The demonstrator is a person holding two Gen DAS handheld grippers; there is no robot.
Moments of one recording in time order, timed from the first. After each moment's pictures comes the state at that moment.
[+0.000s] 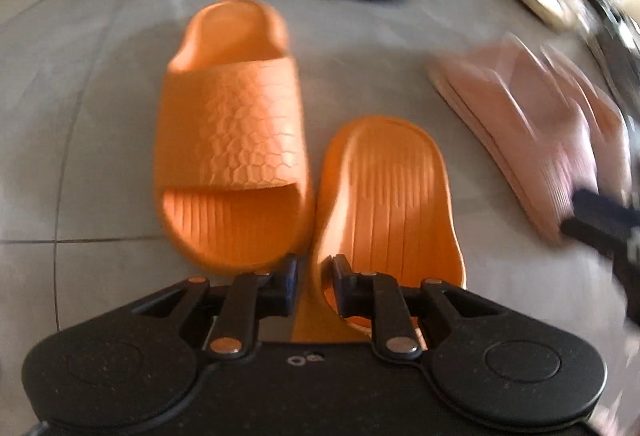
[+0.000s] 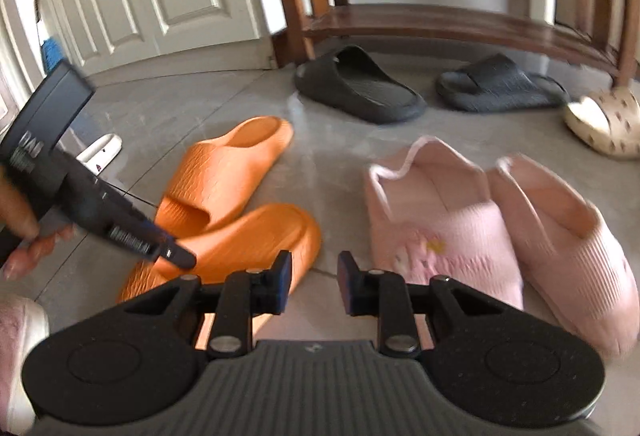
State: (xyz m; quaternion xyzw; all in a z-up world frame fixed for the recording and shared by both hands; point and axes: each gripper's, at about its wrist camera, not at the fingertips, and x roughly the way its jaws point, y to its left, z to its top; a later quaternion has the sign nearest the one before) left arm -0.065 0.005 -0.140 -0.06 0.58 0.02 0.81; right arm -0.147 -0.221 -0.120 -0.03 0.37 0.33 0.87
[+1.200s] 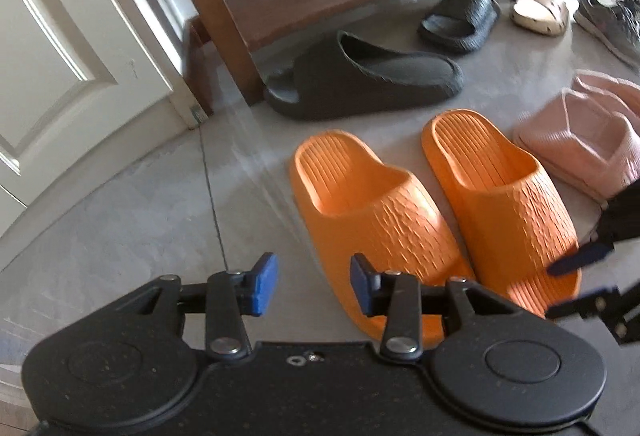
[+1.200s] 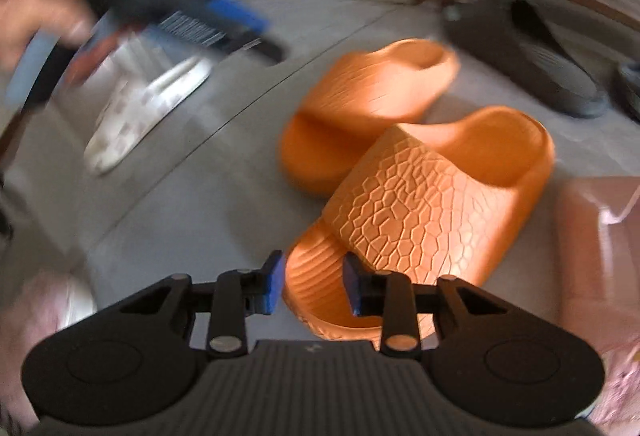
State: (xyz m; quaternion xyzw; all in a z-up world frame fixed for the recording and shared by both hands) left arm -0.036 0.076 -0.085 0.17 0.45 -0.03 0.88; right arm -0.103 -0.124 -0.145 -0.07 0.44 0.44 0.78
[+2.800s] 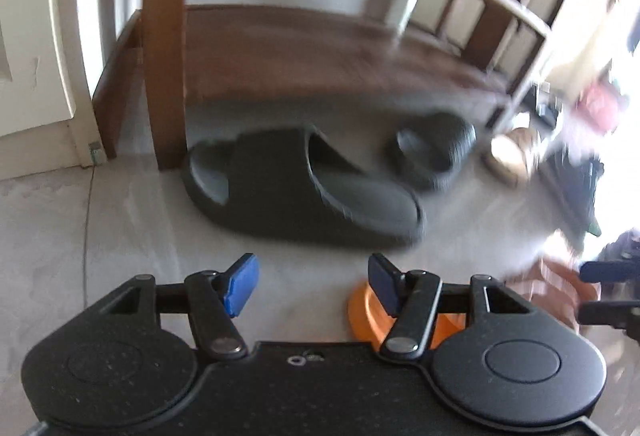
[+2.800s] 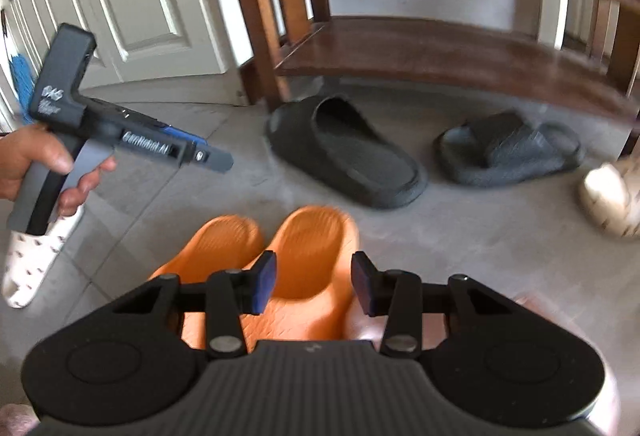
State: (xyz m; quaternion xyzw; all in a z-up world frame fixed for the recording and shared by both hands) left arm 0.104 0.105 -0.104 -0.07 0.41 -0.15 0.90; right arm -0.018 -0.169 -0.043 -0.07 0.40 0.27 0.87
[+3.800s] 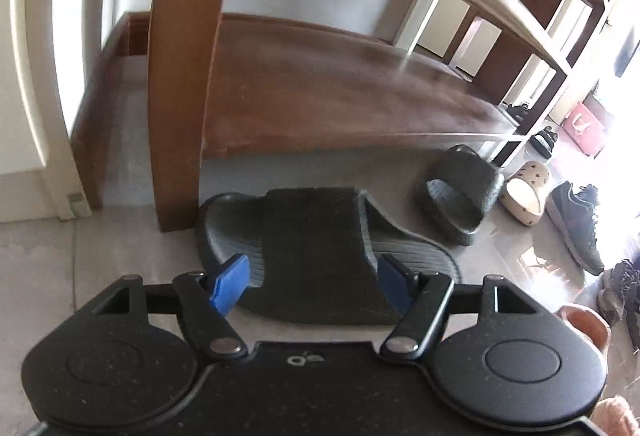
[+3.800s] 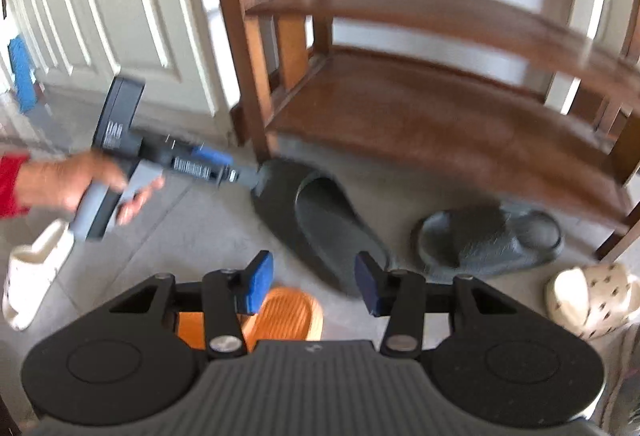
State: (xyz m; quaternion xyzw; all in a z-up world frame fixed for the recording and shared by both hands) left arm 0.192 0.145 -0.141 -0.09 0.41 -0.17 0.89; right arm 0.039 -0.178 0.006 -0.09 0.44 0.30 0.84
